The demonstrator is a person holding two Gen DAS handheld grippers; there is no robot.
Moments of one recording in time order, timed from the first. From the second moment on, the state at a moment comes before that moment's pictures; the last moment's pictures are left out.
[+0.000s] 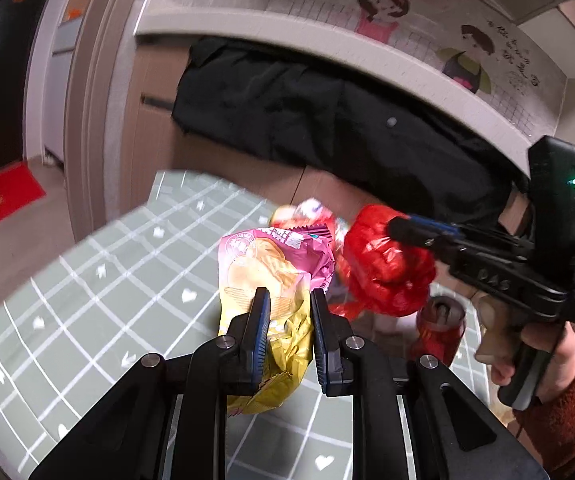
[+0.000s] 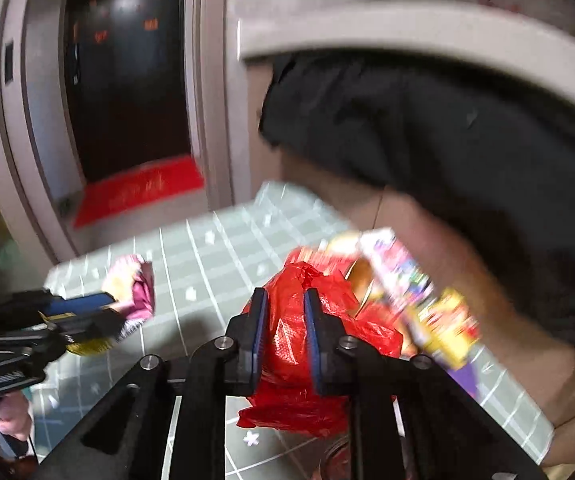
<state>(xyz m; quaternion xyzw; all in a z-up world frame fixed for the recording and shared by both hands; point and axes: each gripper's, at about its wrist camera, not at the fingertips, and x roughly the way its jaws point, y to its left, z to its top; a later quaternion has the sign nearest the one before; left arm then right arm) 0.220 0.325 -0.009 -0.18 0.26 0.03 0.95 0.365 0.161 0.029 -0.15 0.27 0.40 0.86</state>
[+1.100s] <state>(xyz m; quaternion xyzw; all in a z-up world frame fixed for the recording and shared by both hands) 0.238 0.241 -0.033 -0.17 0.31 -0.04 0.93 0.285 0.020 -0.059 -0.19 0.34 0.36 0.85</state>
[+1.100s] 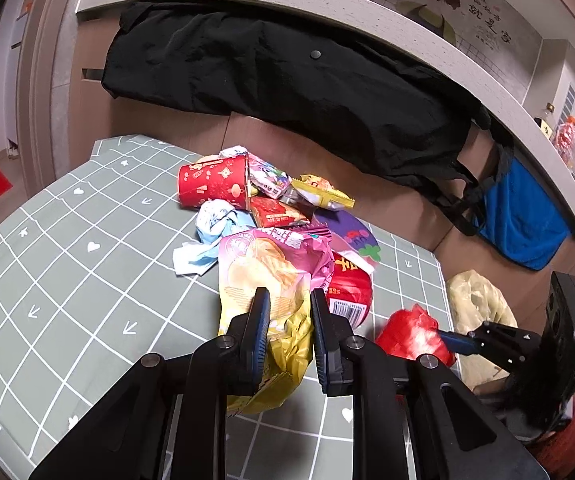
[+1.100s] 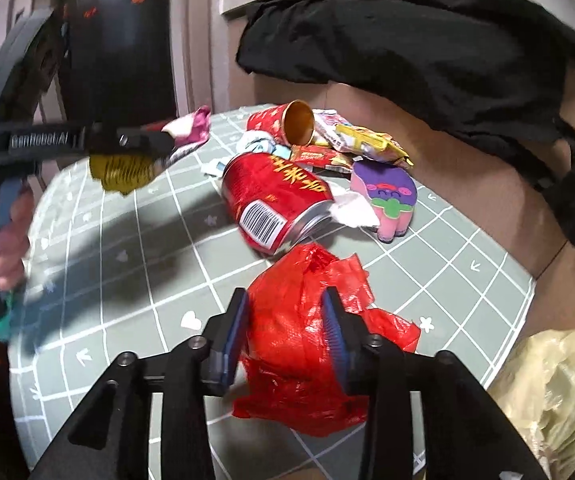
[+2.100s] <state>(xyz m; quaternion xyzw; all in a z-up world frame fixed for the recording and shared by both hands) 0.251 0.070 0.086 -0.05 0.17 -0.11 0.98 0.278 -0.150 0.102 -0.02 0.17 0.26 0.95</state>
